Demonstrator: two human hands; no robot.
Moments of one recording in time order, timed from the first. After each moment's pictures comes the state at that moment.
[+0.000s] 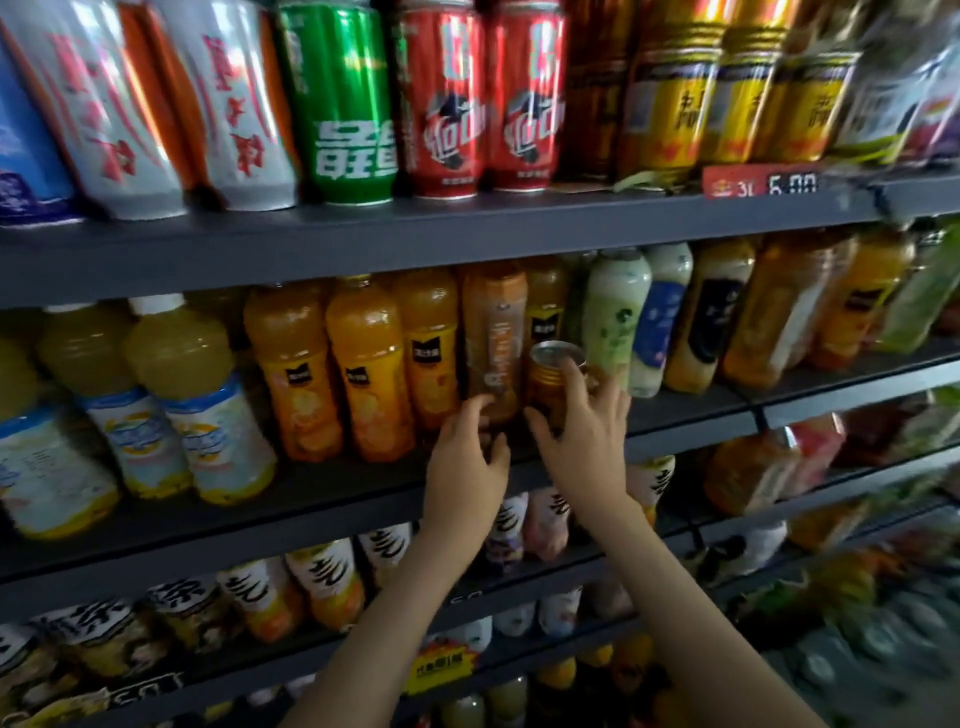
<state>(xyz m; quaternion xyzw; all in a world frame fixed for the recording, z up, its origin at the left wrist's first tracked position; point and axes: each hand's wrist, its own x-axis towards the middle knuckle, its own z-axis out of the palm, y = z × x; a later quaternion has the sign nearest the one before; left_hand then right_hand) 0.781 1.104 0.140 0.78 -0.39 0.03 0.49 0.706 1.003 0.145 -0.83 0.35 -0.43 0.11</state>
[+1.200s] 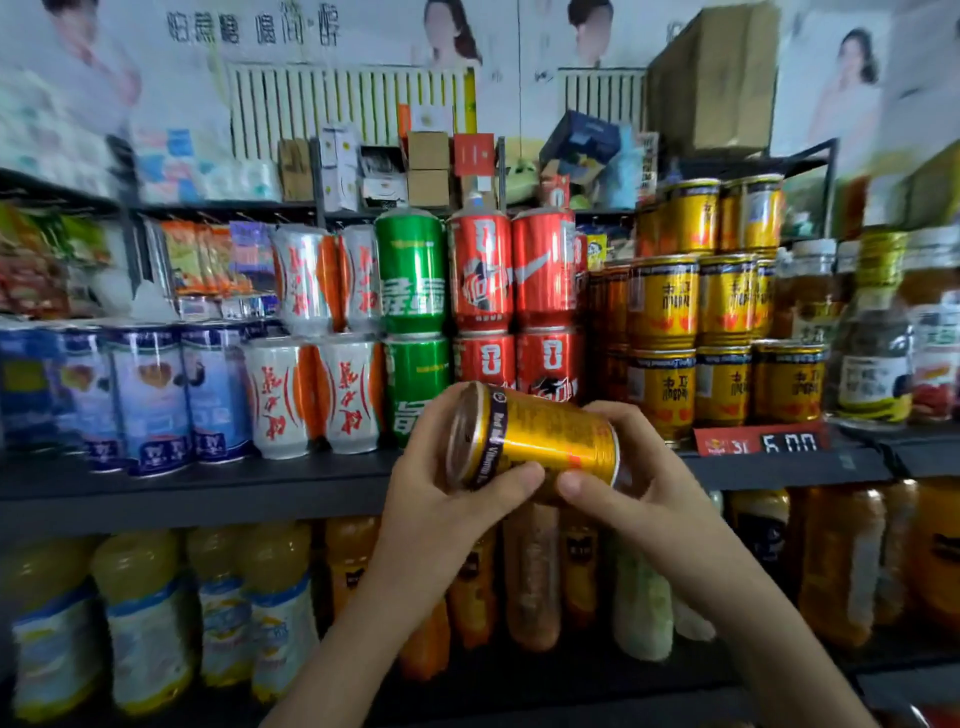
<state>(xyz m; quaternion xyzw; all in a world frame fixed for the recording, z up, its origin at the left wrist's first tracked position) 0.745 1.158 0.354 0.54 -0.46 0.04 0.70 0.640 1.016 0.356 -0.79 -0.05 -0.36 0.50</state>
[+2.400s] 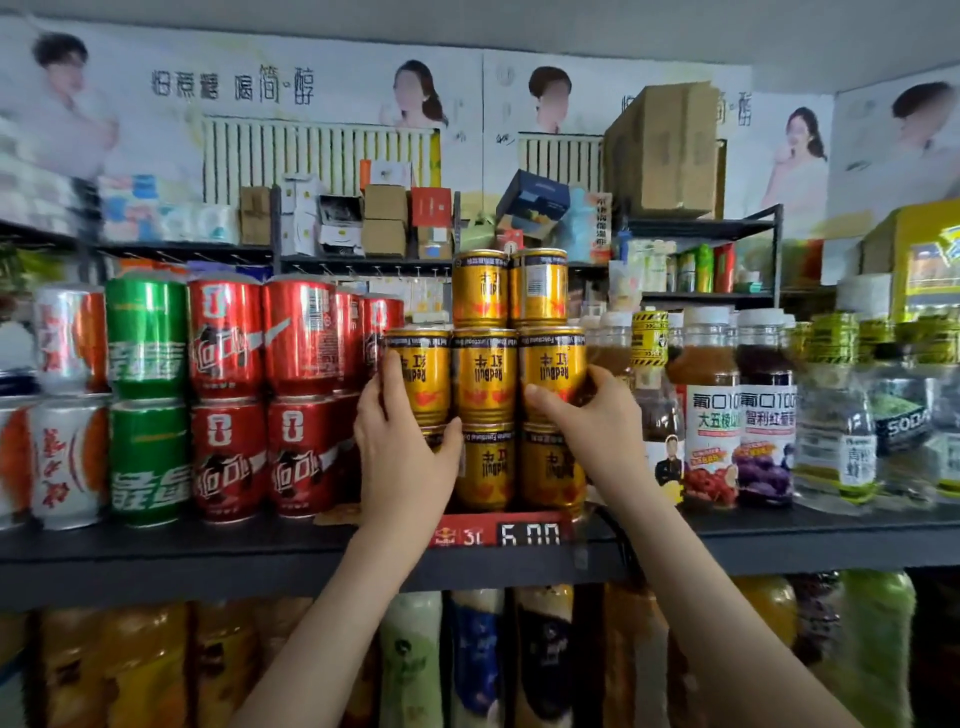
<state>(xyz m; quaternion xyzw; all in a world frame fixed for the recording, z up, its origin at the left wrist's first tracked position) 0.697 0.907 0.403 0.73 -0.30 0.35 0.51 0.623 0.754 0.429 -0.77 0.15 -0.51 0.36</state>
